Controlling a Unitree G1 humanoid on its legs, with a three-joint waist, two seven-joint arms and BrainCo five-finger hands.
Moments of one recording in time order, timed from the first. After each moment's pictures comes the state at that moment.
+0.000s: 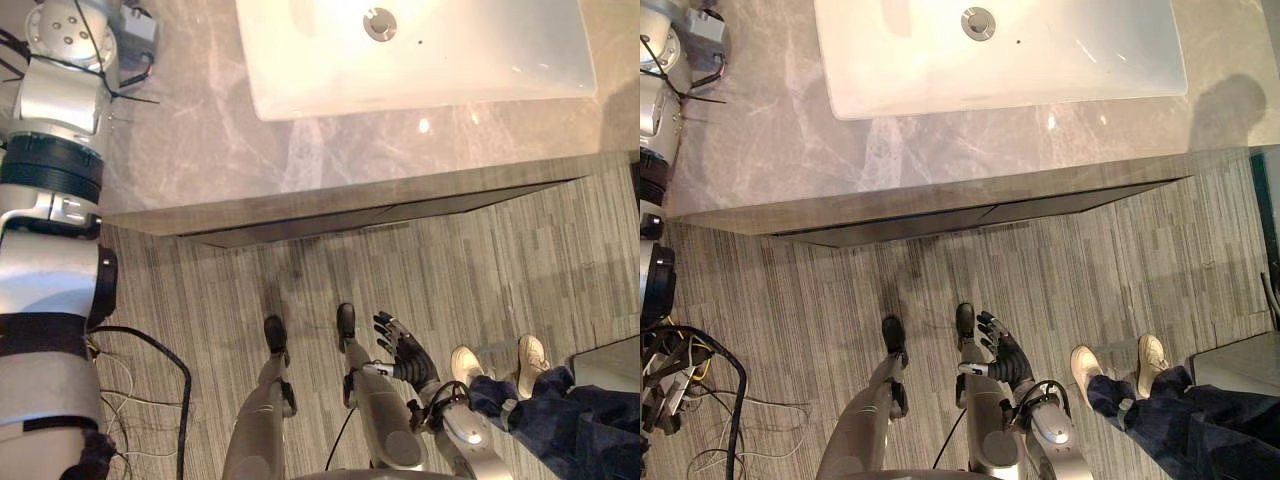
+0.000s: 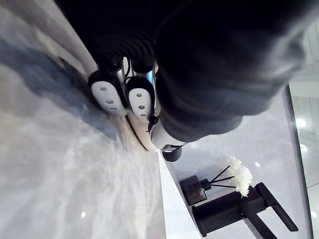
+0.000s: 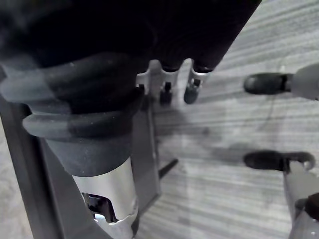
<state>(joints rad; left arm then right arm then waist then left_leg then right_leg) -1.42 0.81 -0.35 0.80 -0.28 -0.10 0.00 0.30 -0.11 0.21 0.02 0.16 -0.07 0.20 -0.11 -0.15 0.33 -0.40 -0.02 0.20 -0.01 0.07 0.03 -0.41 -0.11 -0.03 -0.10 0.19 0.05</state>
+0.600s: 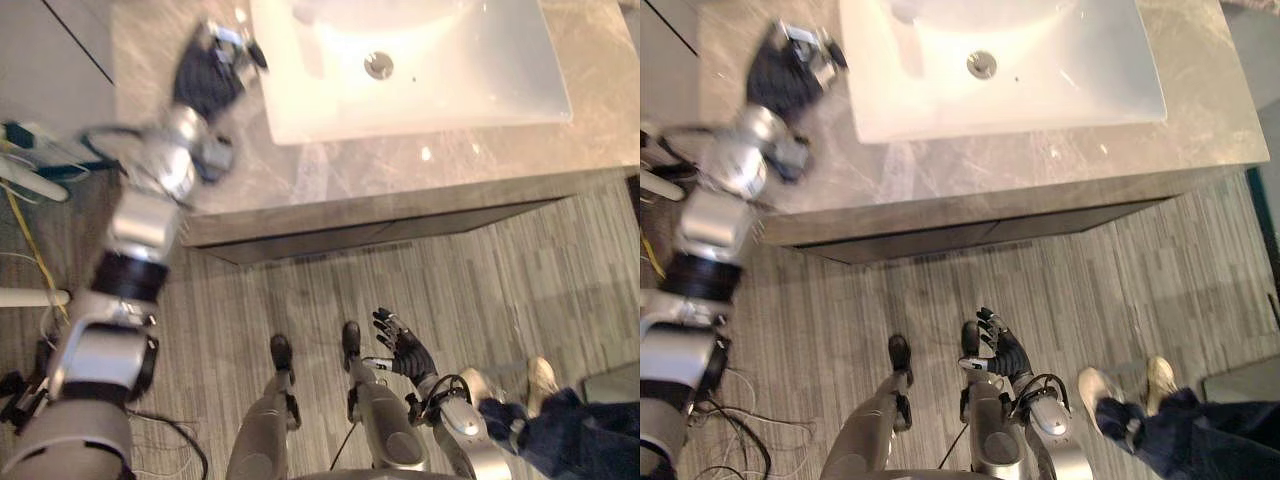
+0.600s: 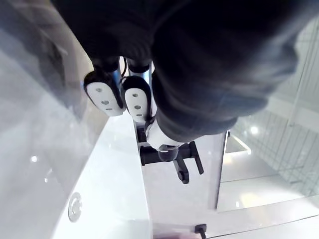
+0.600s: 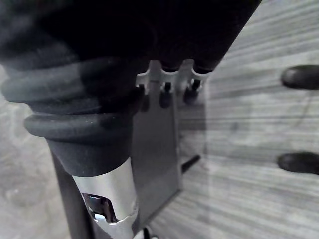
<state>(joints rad) -0.67 0.57 -0.15 0.13 -0.42 -0.13 0.02 0.23 -0.12 0.18 0.08 0.15 -0.07 0.18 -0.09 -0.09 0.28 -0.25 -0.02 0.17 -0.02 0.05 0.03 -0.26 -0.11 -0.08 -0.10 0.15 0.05</state>
